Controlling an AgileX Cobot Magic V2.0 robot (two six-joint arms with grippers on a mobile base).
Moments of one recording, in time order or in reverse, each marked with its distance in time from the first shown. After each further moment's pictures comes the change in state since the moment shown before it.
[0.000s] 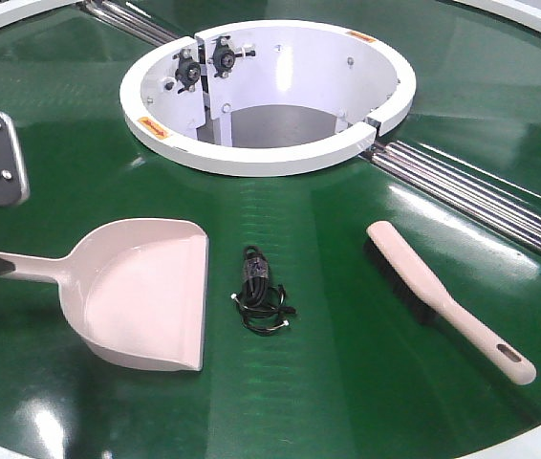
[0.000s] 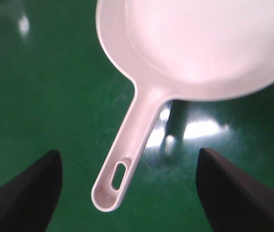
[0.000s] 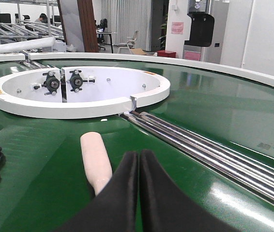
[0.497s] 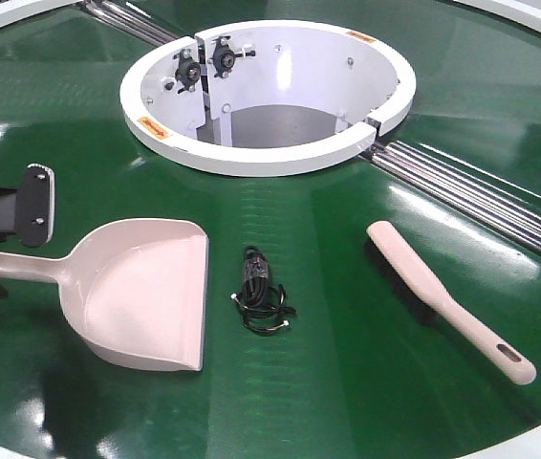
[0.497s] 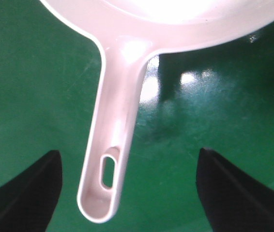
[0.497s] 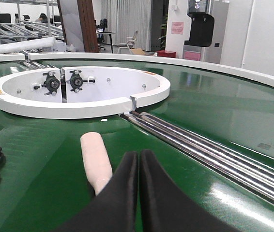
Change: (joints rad) left arm -0.020 0.166 -0.018 0.171 0.006 0.014; right arm 0.000 0.000 0.000 0.000 0.000 0.000
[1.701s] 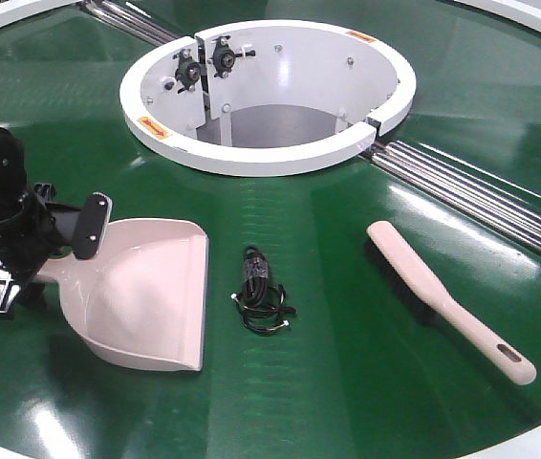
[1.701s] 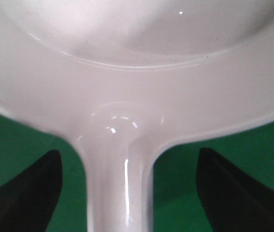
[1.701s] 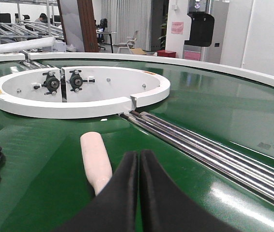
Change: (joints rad) left arm -0.042 0.300 -0.172 -0.008 0.078 0.130; right arm 0.000 0.000 0.000 0.000 0.000 0.000
